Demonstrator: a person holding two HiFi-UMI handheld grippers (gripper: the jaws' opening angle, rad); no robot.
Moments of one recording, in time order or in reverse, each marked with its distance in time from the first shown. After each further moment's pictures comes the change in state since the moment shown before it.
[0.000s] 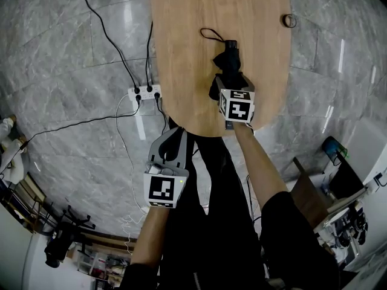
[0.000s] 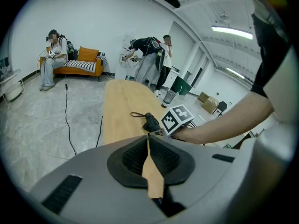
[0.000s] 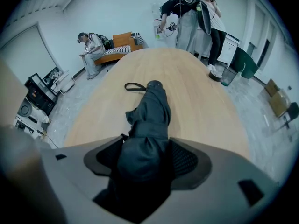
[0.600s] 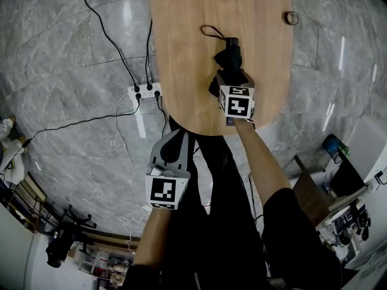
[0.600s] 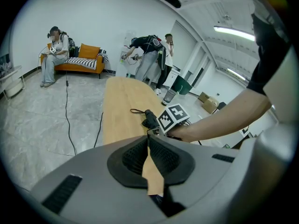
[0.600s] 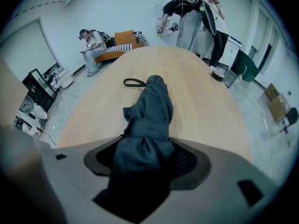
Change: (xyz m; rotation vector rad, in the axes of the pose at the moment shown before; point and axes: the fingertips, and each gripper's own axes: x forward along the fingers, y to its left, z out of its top) left arm -0.004 -0.005 -0.012 -0.024 0.016 -0.004; right arm 0.009 -0.002 -0.003 -0.037 0.005 -0.018
